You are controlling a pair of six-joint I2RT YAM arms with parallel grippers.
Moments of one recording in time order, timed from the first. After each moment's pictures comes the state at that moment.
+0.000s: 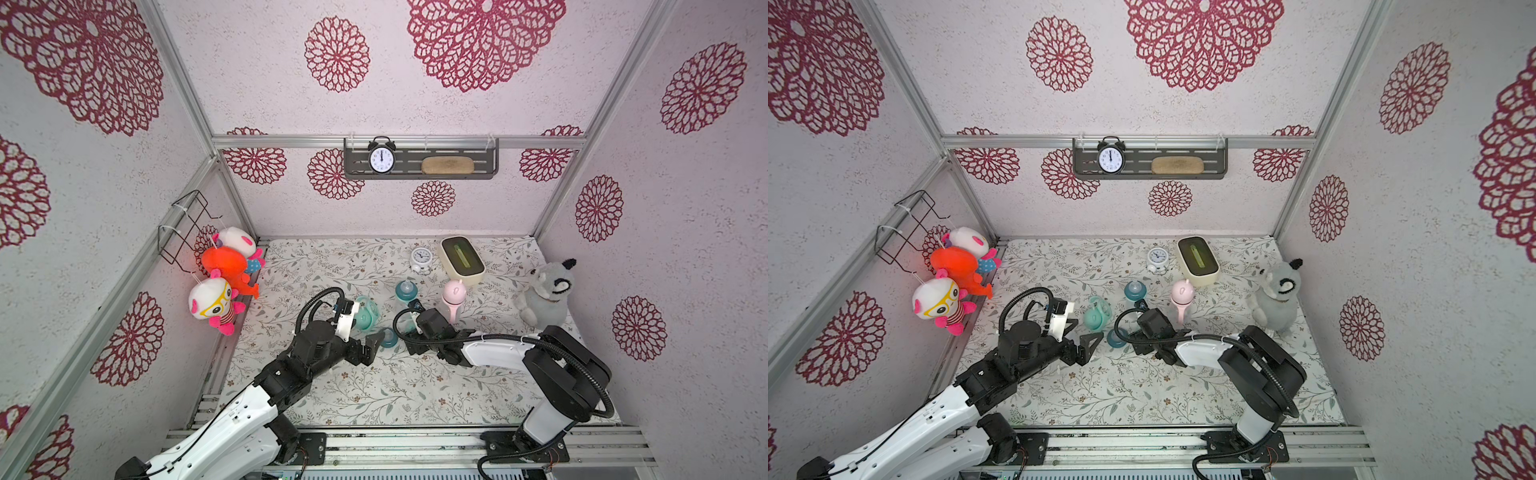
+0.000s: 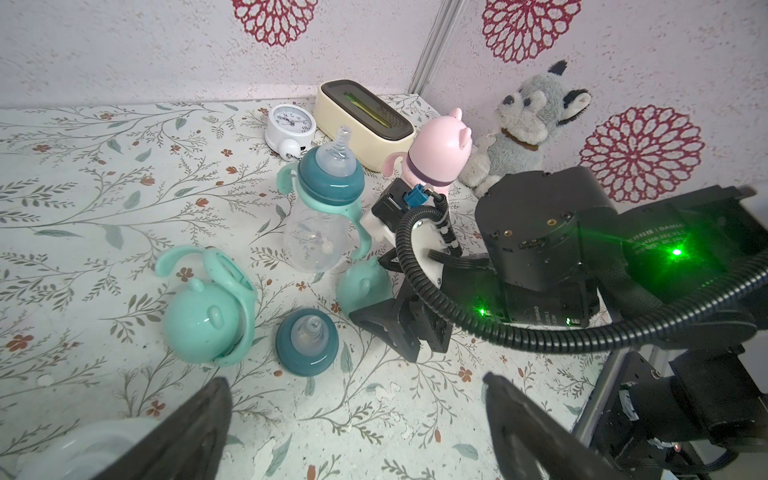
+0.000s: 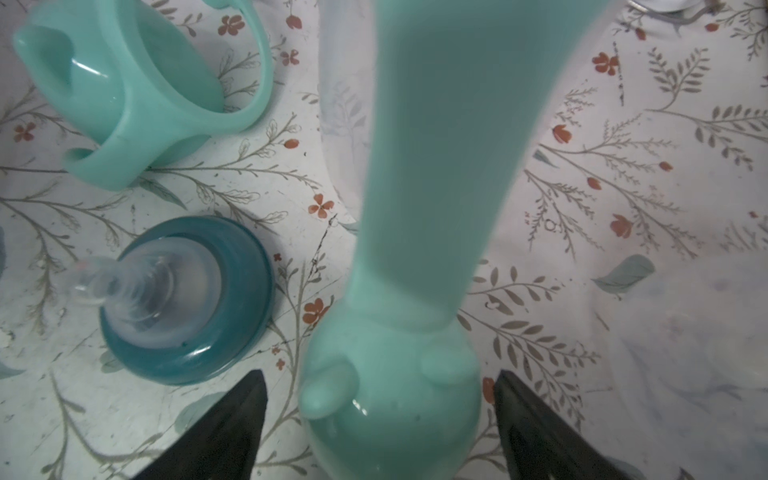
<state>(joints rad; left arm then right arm) -0.71 0.80 0.57 -0.17 0.01 -0.32 0.82 1.66 0.77 0.07 0.20 0.21</state>
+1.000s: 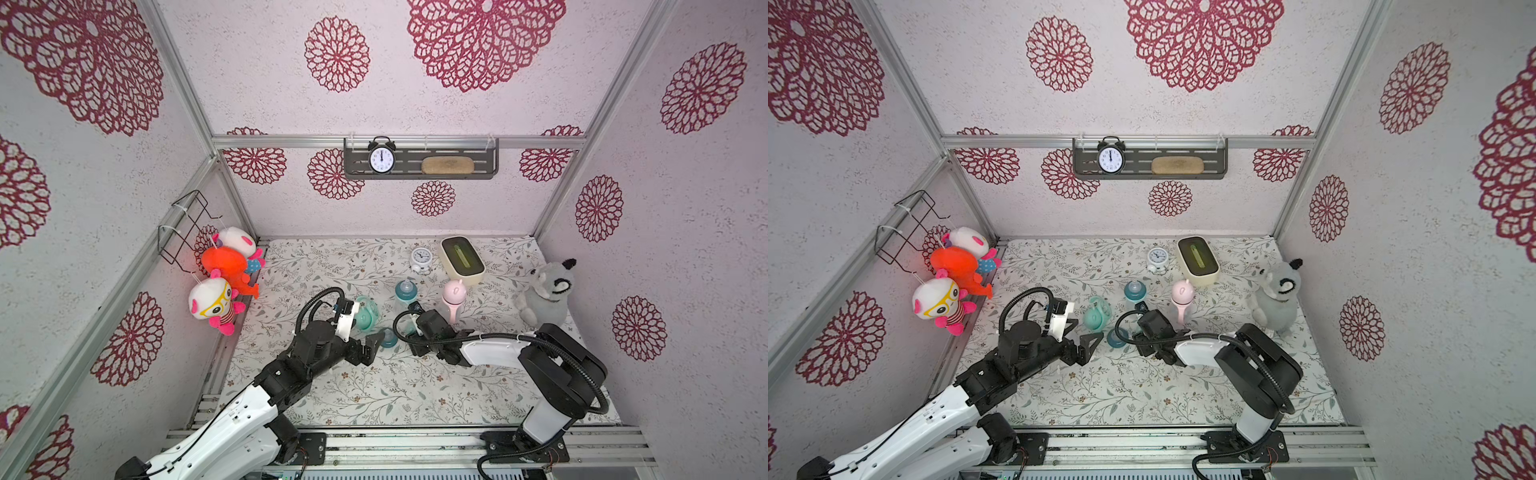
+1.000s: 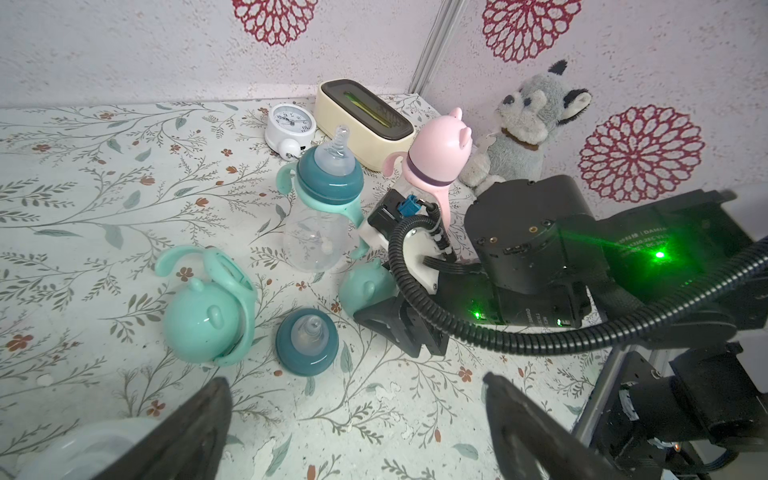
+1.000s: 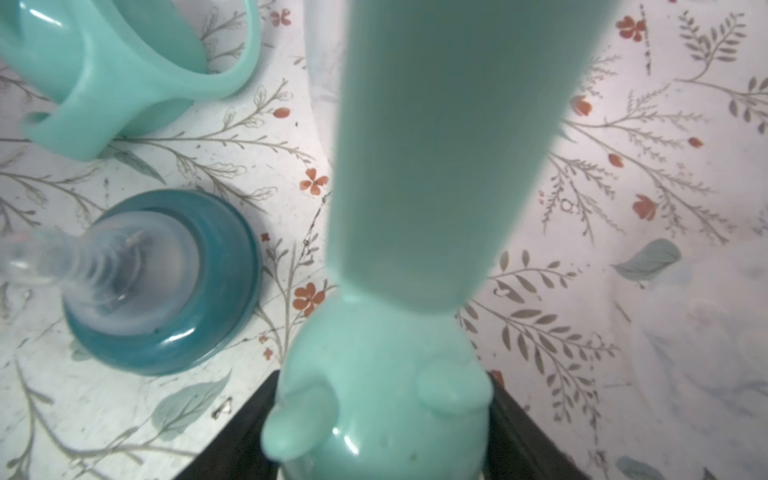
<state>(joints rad) -0.71 0.80 0.57 -0.17 0.01 -0.32 0.82 1.66 0.75 0.04 0.19 0.20</state>
